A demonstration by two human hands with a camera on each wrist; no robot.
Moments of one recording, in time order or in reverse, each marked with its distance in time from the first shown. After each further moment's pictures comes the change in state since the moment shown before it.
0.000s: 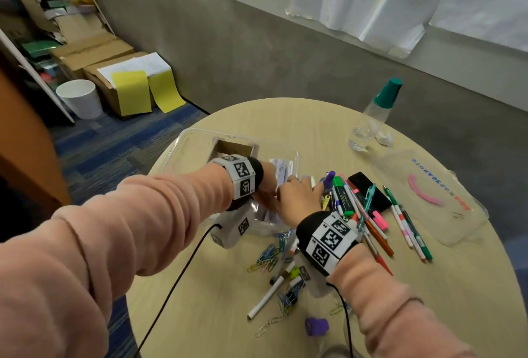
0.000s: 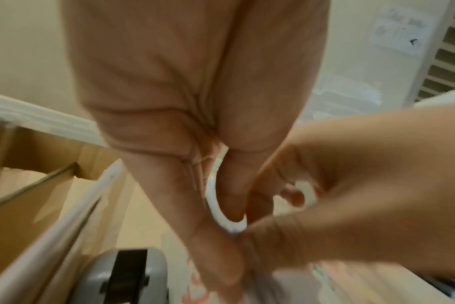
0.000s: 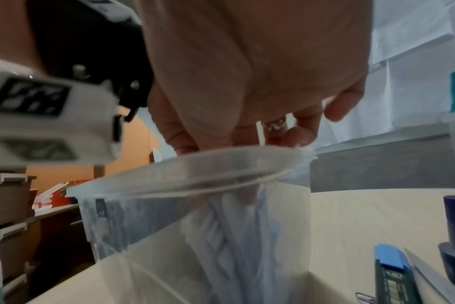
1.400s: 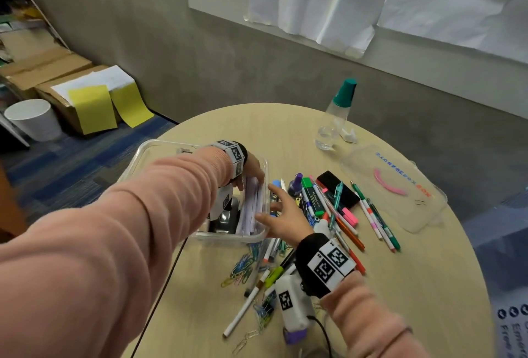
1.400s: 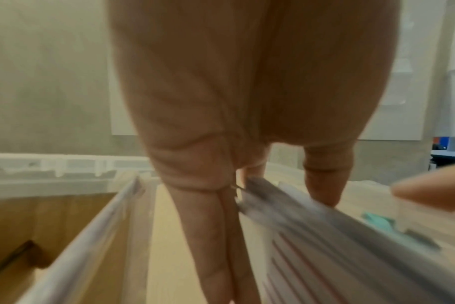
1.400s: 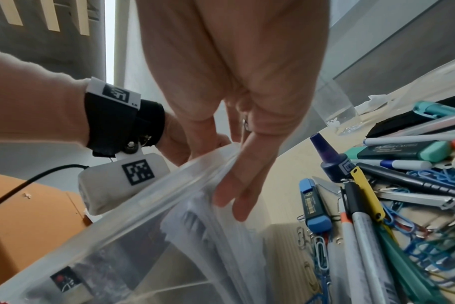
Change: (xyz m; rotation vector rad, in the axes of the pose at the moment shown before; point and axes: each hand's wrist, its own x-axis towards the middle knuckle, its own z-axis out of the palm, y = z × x) left_hand 0.049 0.046 -0.026 0.181 -0.049 -0.052; right_hand -0.022 0.048 0.021 1.290 -0.103 0.202
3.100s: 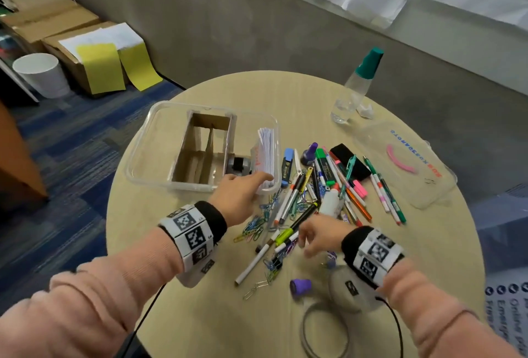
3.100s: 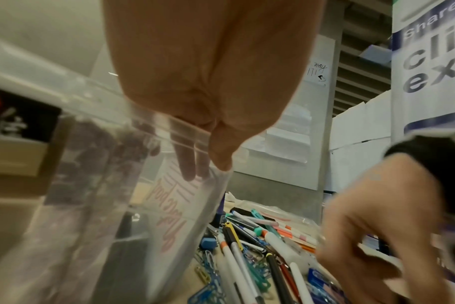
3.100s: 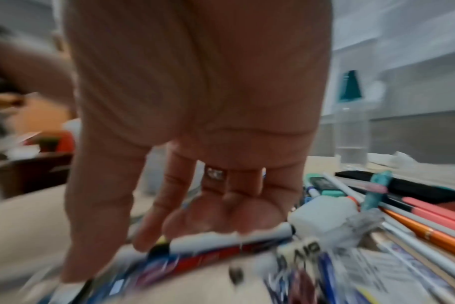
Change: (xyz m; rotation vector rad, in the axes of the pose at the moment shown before) left_hand -0.075 -0.071 0.131 0.006 0.560 0.439; right_hand -0.036 0.047 -0.037 -1.094 -0.504 0.080
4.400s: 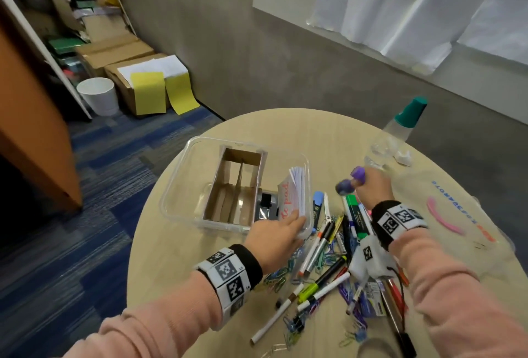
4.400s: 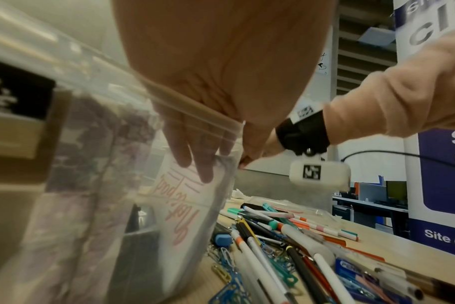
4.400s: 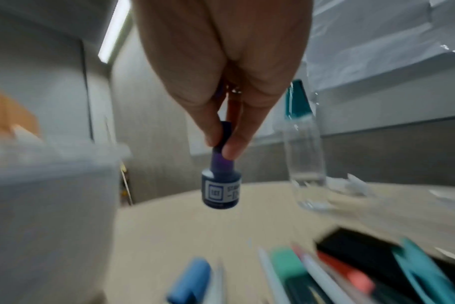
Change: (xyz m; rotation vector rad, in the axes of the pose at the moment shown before) left_hand 0.021 -0.004 0.010 0.183 0.027 0.091; right_hand 0.083 0.029 -0.129 0.455 0.983 0.138
